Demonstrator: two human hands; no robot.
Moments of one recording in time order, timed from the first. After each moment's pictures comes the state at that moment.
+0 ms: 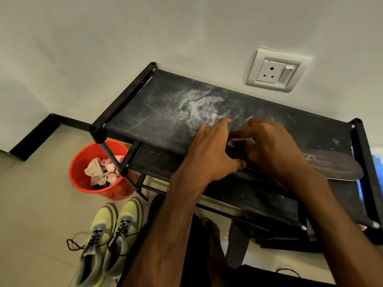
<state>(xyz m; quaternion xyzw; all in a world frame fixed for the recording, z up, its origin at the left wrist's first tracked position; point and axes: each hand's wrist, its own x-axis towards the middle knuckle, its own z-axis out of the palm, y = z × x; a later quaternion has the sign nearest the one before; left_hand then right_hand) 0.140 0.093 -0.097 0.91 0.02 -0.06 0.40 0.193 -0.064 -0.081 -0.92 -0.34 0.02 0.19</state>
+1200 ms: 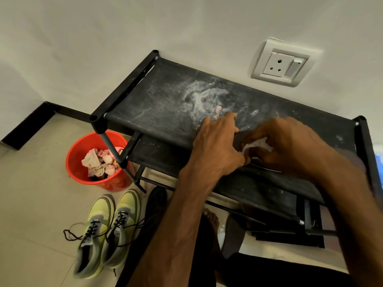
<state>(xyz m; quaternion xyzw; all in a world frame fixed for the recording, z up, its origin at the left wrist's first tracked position) 0.143 0.090 -0.099 0.92 0.03 -0.04 0.40 0.187 -0.065 -0.049 -0.94 -0.30 0.12 0.07</state>
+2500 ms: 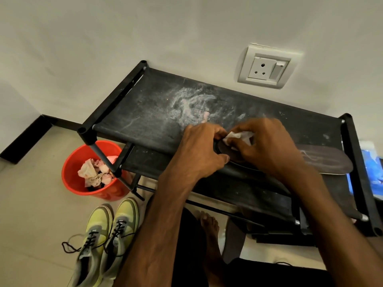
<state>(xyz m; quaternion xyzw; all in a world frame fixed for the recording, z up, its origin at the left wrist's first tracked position) 0.146 0.101 -0.109 0.92 0.02 -0.02 0.40 0.196 -0.070 -0.087 -0.94 -0.25 0.00 0.23</state>
